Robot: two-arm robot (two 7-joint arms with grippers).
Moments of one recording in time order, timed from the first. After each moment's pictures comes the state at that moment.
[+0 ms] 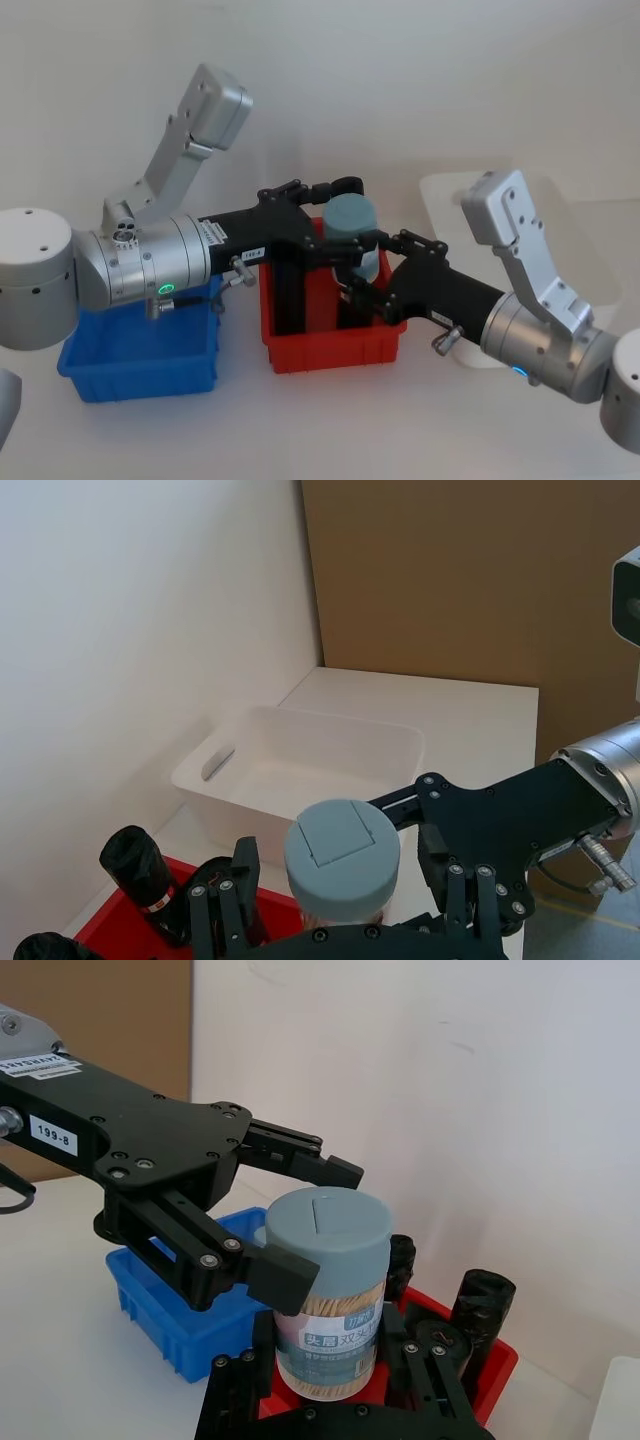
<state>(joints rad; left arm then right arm) -0.57 0.36 0.33 -1.56 -0.31 0.45 -0.79 0.29 0.25 -0.33 -1.64 0.11 0.17 0.51</state>
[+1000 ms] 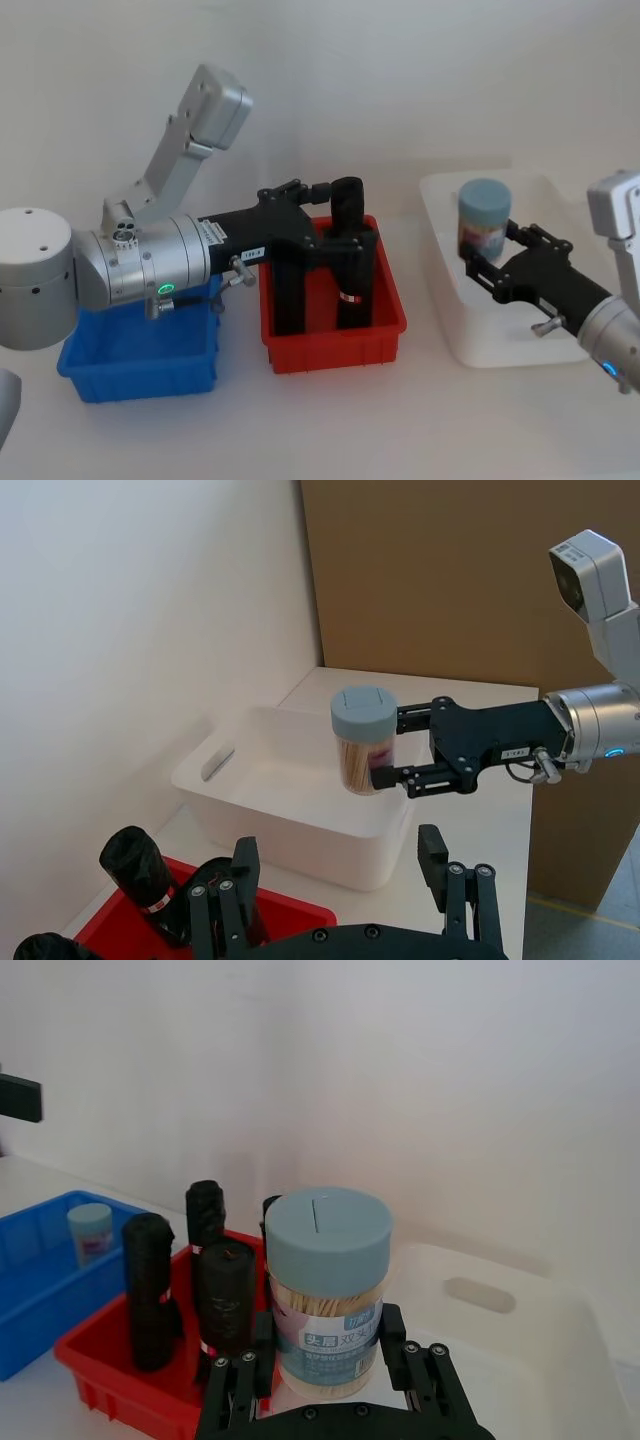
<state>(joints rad) -0.57 0.36 0.33 -1.56 -0.31 0.45 -0.79 0.21 0.36 -0.22 -1.62 0.24 0.15 0.26</state>
